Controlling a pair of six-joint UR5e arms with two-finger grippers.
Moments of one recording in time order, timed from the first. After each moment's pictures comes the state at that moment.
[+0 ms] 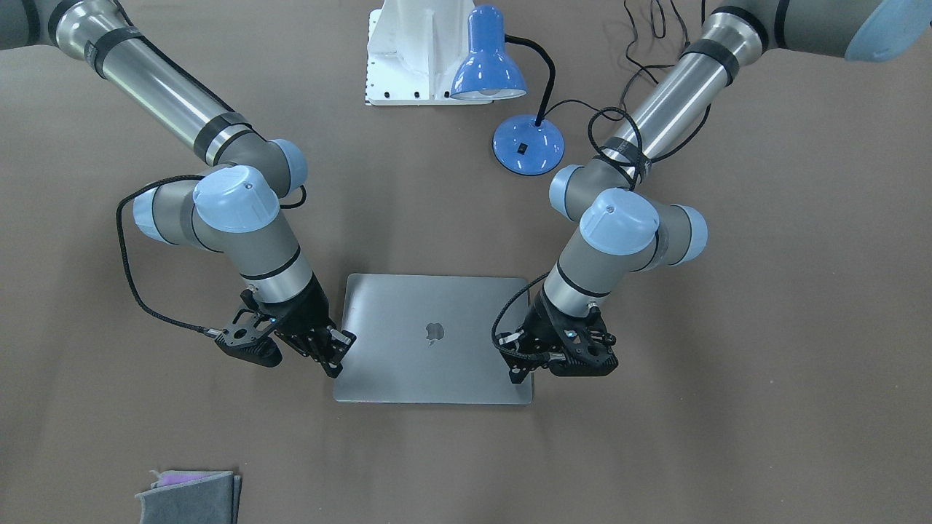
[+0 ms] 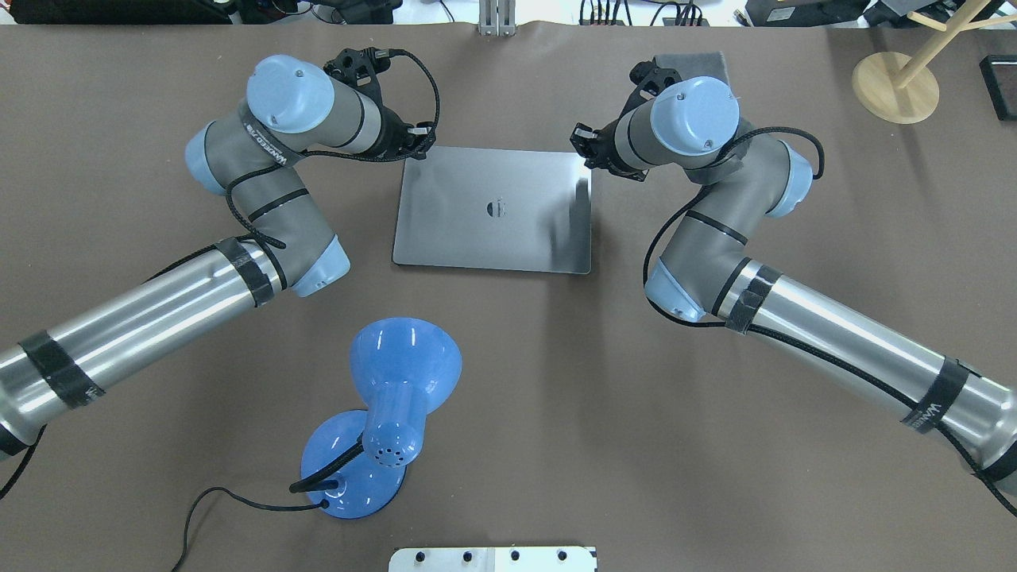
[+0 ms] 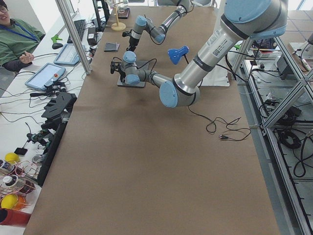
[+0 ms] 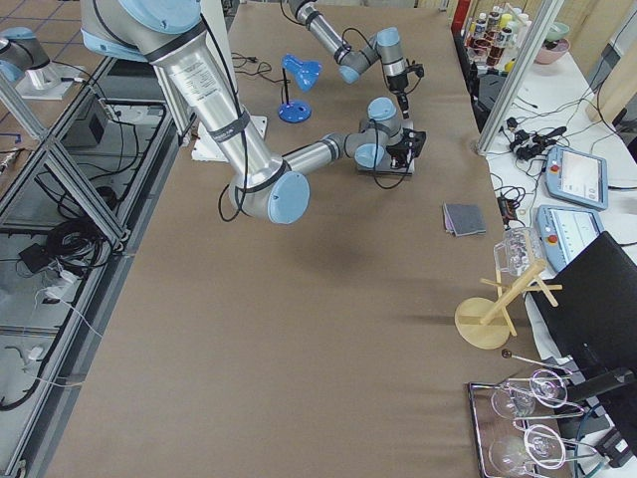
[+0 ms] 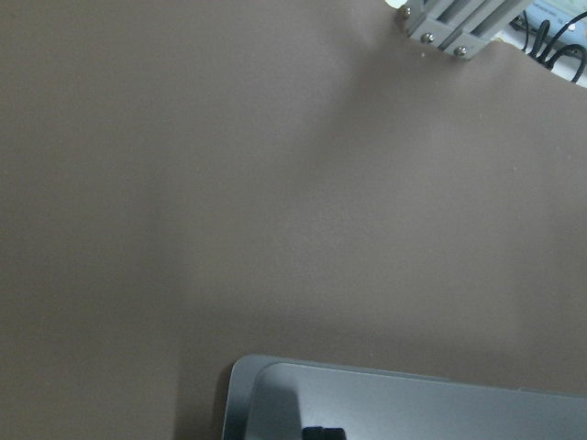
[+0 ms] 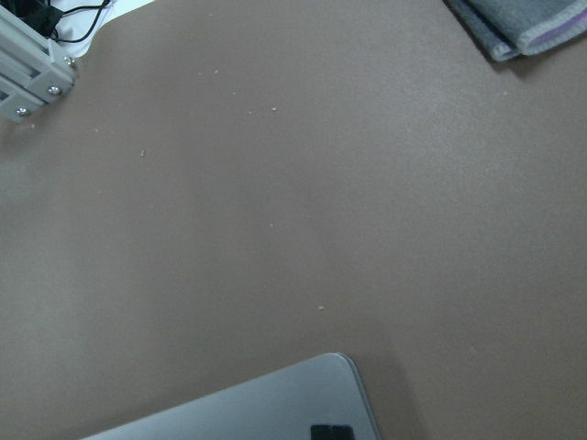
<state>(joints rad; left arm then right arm) -0.76 -2.41 -1.00 -2.45 -1.87 -1.30 0.74 -0.86 1.22 -0.89 1.77 1.57</state>
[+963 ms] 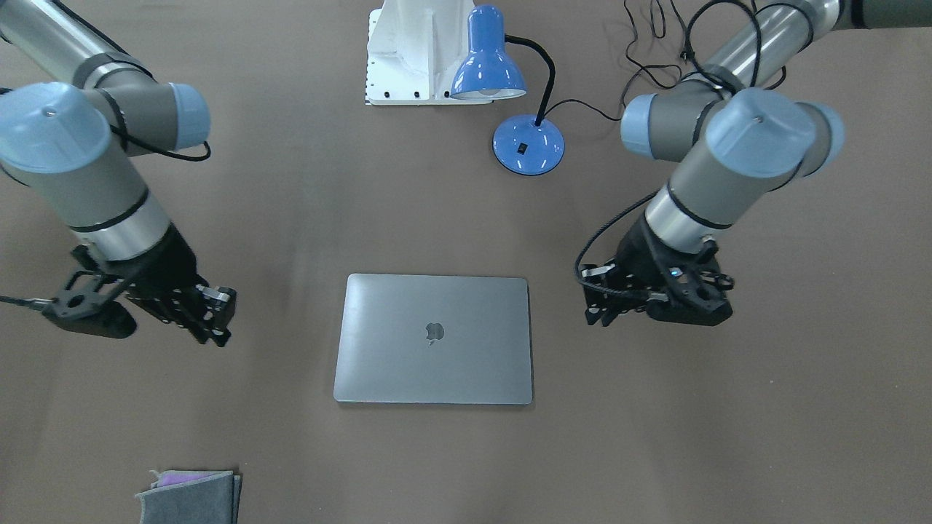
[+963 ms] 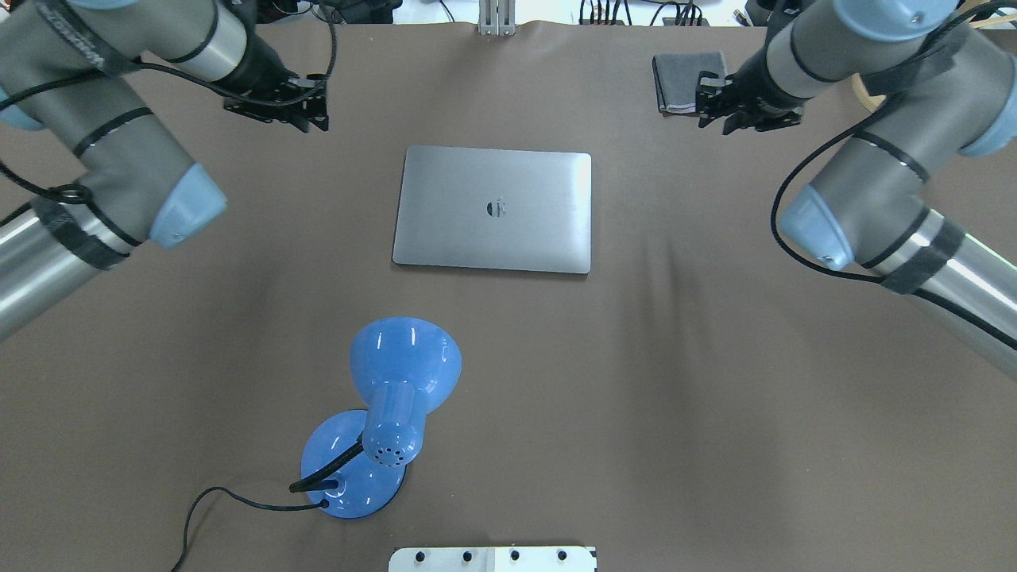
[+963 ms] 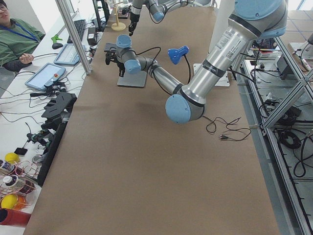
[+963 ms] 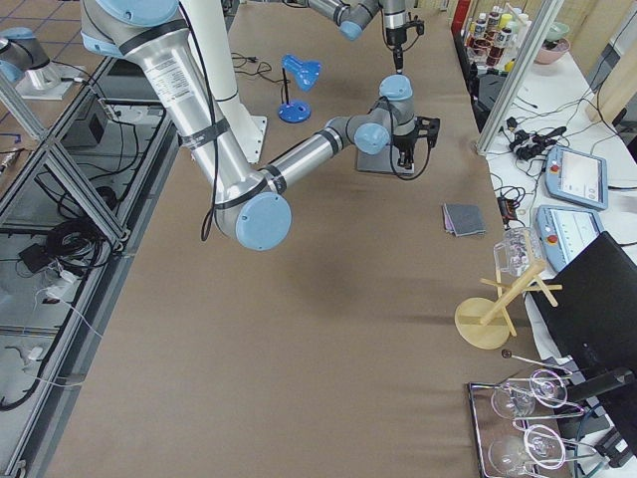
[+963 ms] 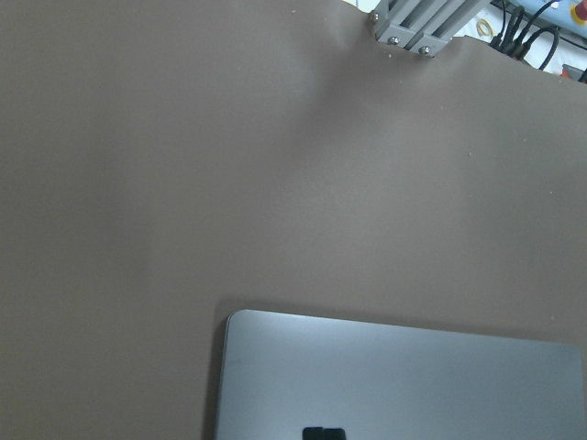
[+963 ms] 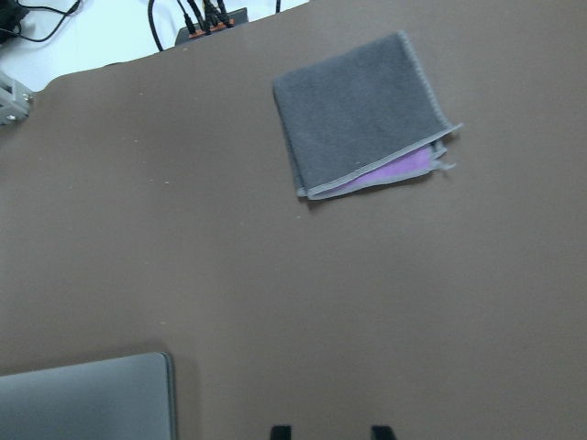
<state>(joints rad) -0.98 -2.14 -1.58 -1.87 -2.16 -0.90 0.99 -1.12 1.68 -1.35 2.02 1.10</state>
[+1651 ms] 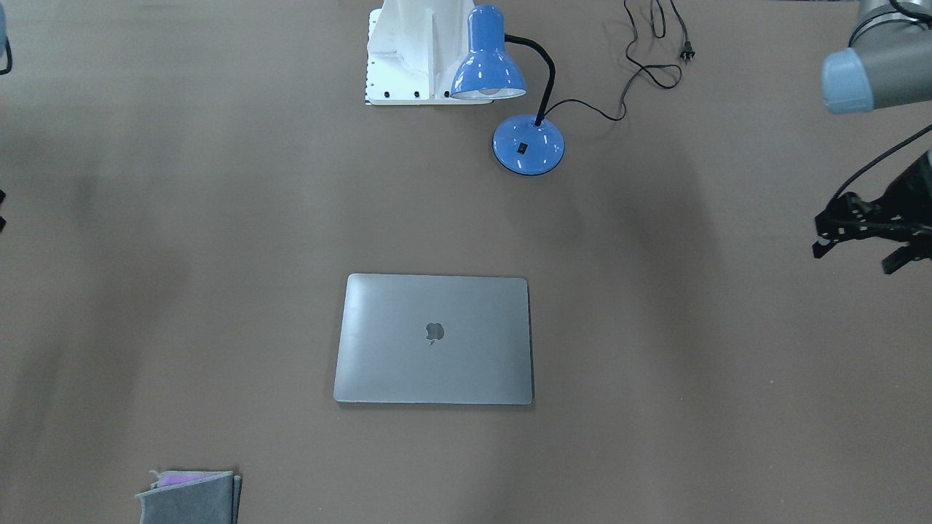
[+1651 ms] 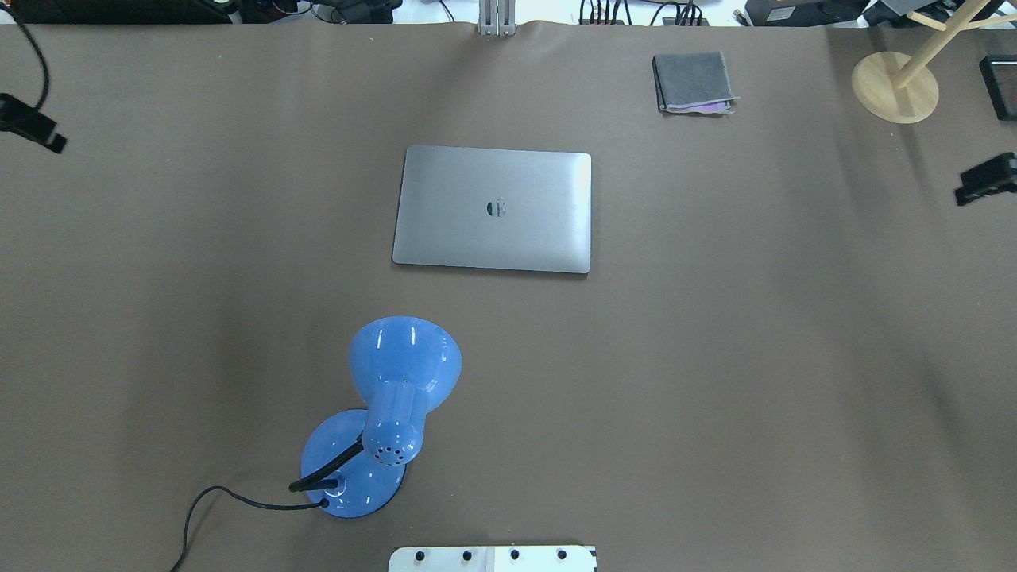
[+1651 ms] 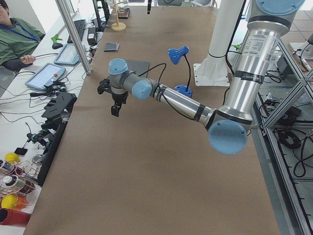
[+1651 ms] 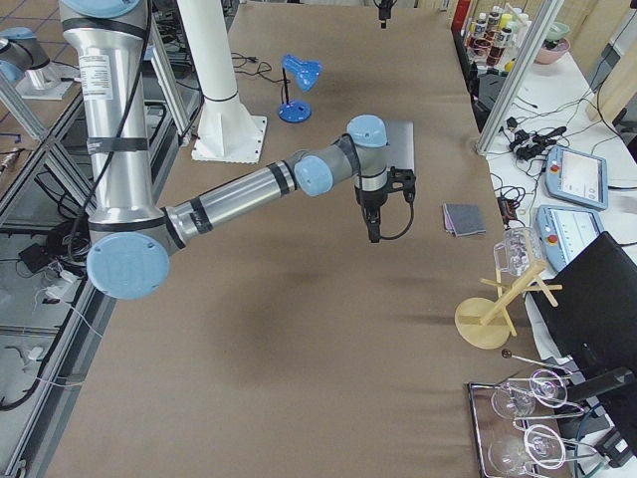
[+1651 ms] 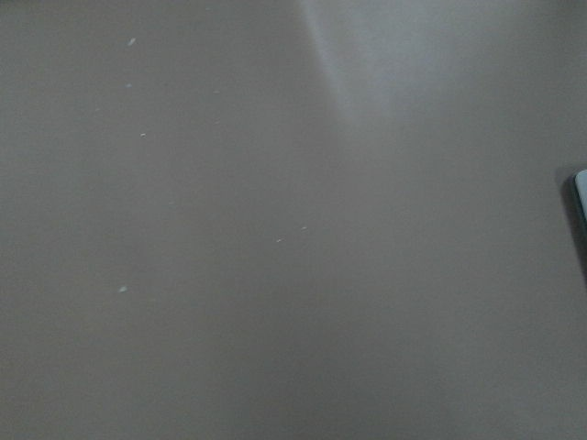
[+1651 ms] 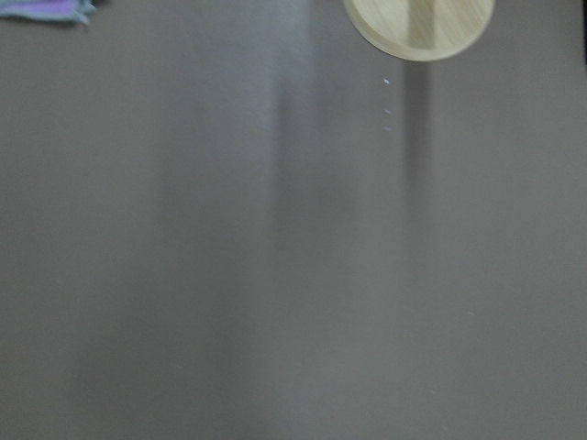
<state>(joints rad) -1.30 -1.77 -1.75 -1.63 -2.27 -0.17 1.28 -1.62 1.97 -1.52 2.16 0.42</state>
